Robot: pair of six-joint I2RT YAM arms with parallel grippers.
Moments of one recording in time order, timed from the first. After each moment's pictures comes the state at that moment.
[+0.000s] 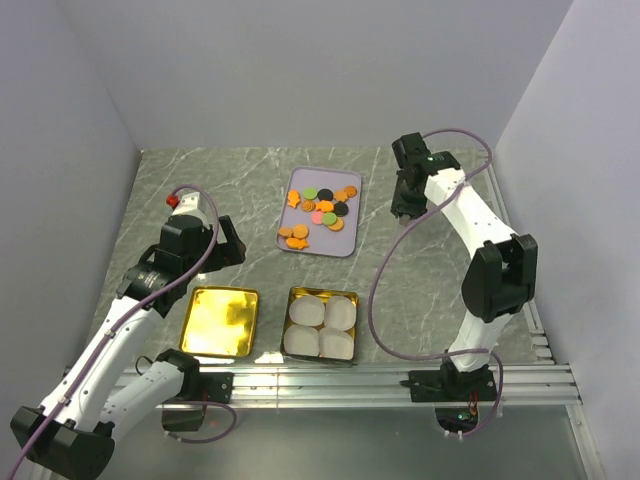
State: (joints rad) left arm -0.37 0.85 0.87 -0.64 -0.16 -0.52; right arm 0.28 1.80 1.62 -1.00 0.22 0.50
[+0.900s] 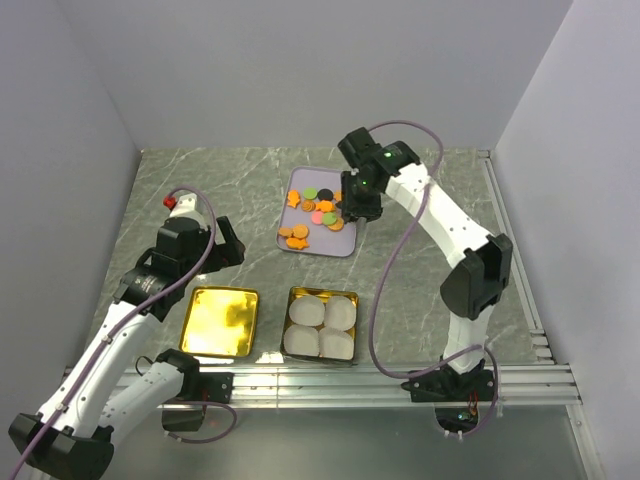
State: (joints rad) left arm -0.37 0.82 0.86 -0.63 -0.16 -0.52; right arm 0.56 1.85 1.94 -1.24 0.08 0.54
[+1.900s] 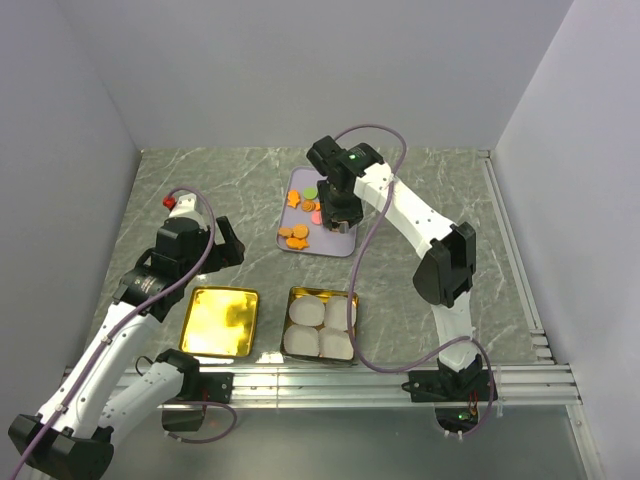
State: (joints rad) left arm -0.37 0.81 0.86 -0.63 -0.16 -0.52; right arm 0.67 2.07 2.12 -1.32 0.17 0.50
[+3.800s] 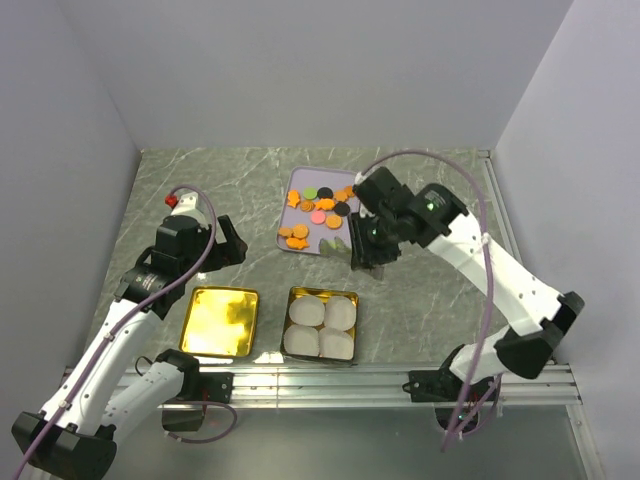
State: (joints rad) left arm -0.34 0.83 0.85 -0.60 -0.09 -0.51; right arm 0.76 1.45 1.68 -1.33 0.00 0.55
